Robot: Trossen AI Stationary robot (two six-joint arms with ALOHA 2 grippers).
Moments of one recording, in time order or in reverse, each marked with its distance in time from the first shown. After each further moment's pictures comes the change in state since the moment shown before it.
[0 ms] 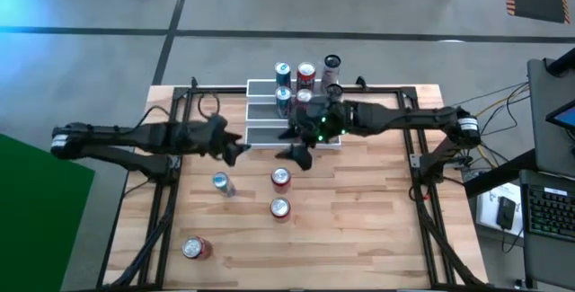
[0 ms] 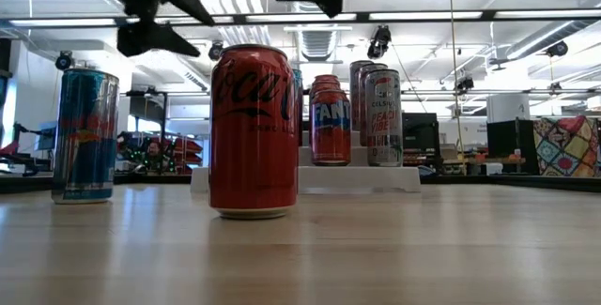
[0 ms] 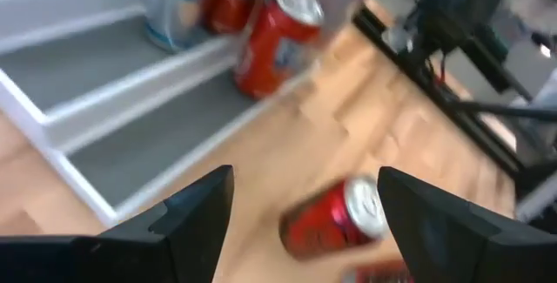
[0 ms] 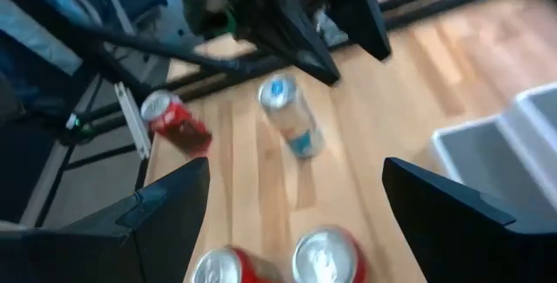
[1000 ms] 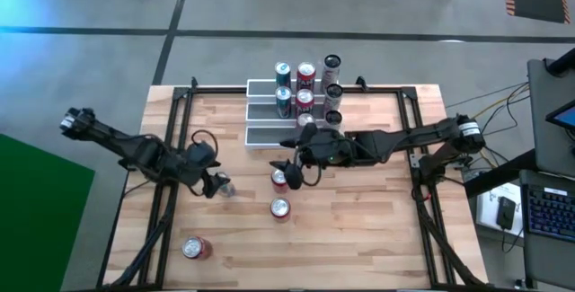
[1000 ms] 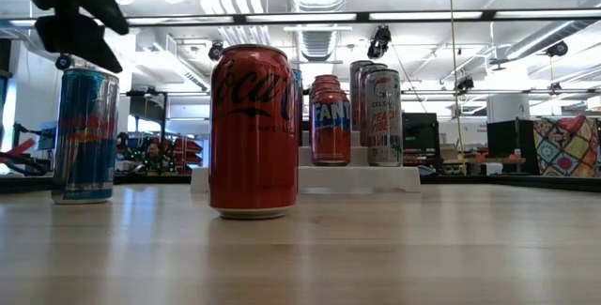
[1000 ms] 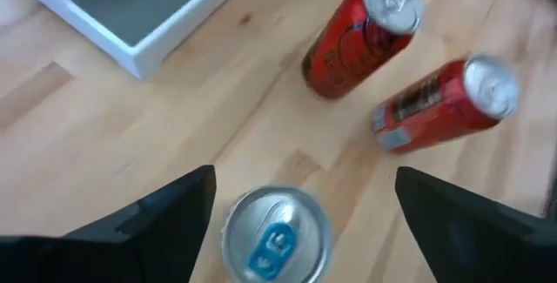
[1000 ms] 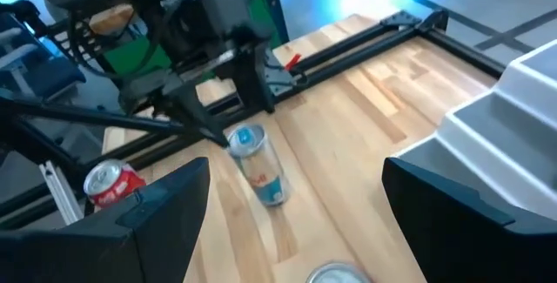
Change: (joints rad) left arm -0.415 -0.044 0.000 -0.409 -0.116 -0.245; right arm 0.221 -0.006 -0.062 0.136 0.539 0.152
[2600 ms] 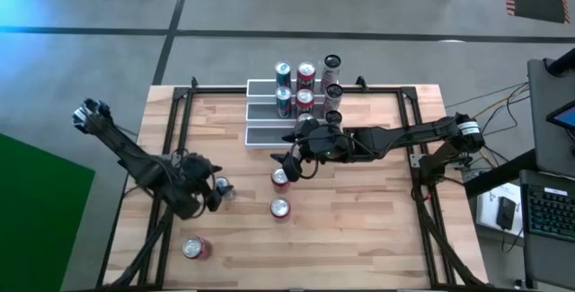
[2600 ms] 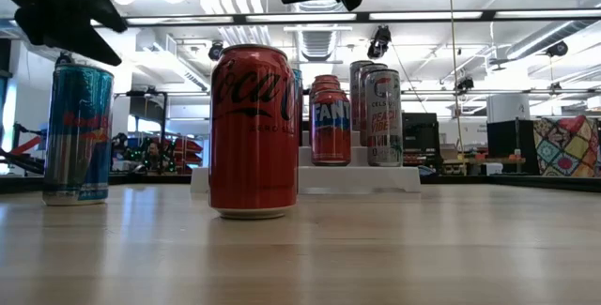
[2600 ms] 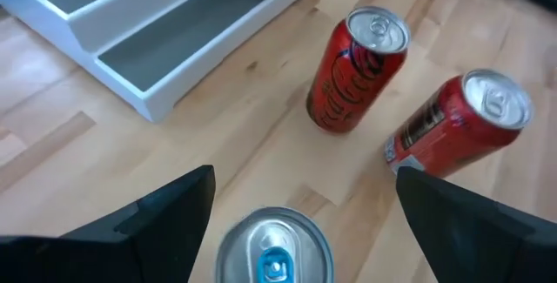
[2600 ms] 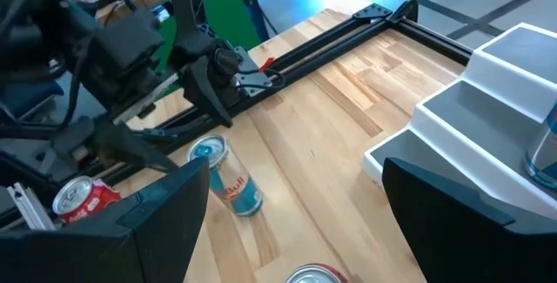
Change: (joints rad) left arm -0.287 0.162 0.000 0.003 -0.373 -0.200; right arm -0.041 0.000 -0.018 -0.013 0.015 0.046
